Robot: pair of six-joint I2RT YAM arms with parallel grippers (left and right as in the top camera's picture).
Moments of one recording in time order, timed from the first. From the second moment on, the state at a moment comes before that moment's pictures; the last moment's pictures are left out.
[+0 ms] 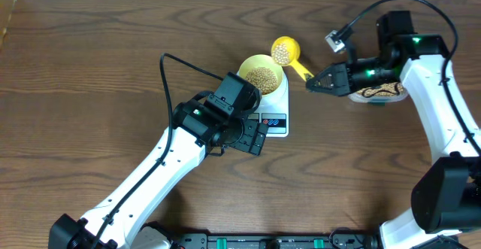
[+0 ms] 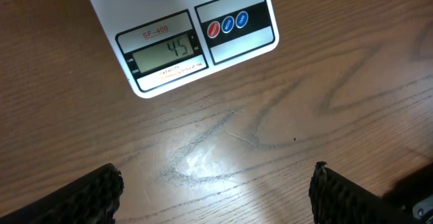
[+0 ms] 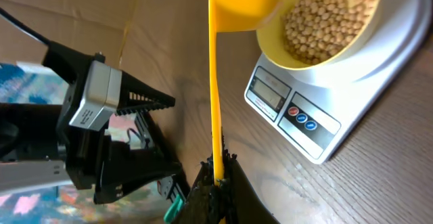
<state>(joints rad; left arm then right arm) -0.61 1.42 1.14 -0.93 0.15 -0.24 0.06 1.75 1.49 -1.14 -1.00 -0.27</state>
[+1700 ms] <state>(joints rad) -0.61 1.42 1.14 -0.93 0.15 -0.24 0.25 1.75 1.49 -1.12 -0.64 -0.28</state>
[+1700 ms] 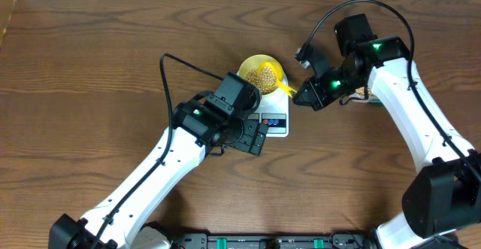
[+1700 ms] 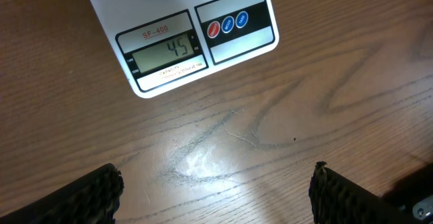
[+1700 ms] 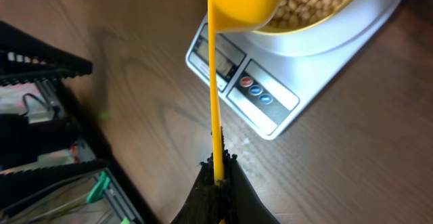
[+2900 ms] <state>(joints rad) -0.61 1.42 1.14 -0.93 0.15 -0.24 0.25 1.75 1.49 -1.01 -0.54 -0.27</state>
